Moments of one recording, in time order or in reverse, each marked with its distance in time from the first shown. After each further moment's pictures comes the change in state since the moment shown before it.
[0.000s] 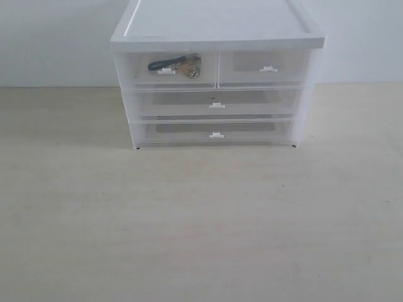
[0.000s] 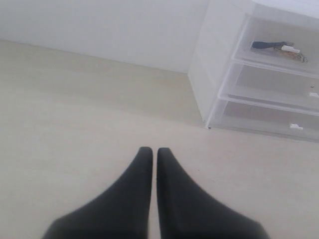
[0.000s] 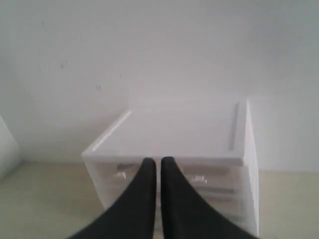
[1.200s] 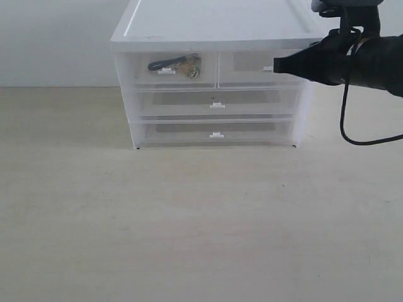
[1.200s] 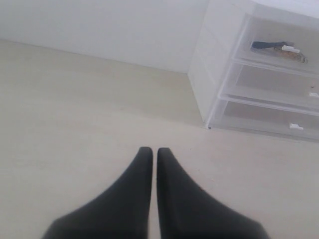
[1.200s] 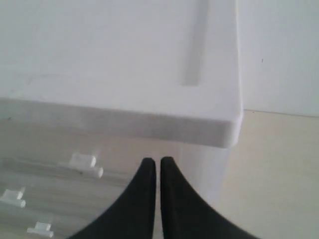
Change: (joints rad) left arm 0.000 0.000 0.000 0.000 0.000 0.000; right arm -0.042 1.093 -0.161 -0.097 -0.570 -0.081
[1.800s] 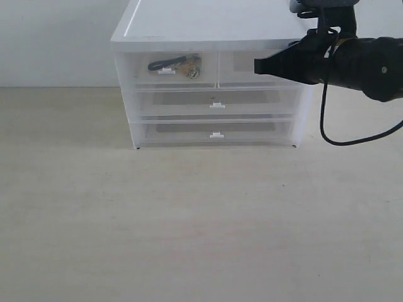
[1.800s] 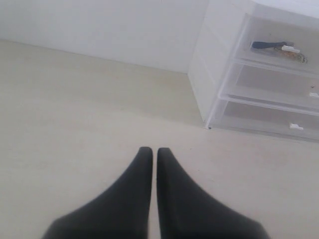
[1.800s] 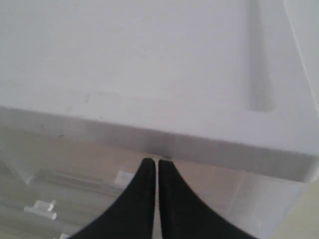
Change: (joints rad) left arm 0.000 0.000 0.000 0.000 0.000 0.000; right arm 0.050 0.053 -0.042 -0.060 -0.043 0.044
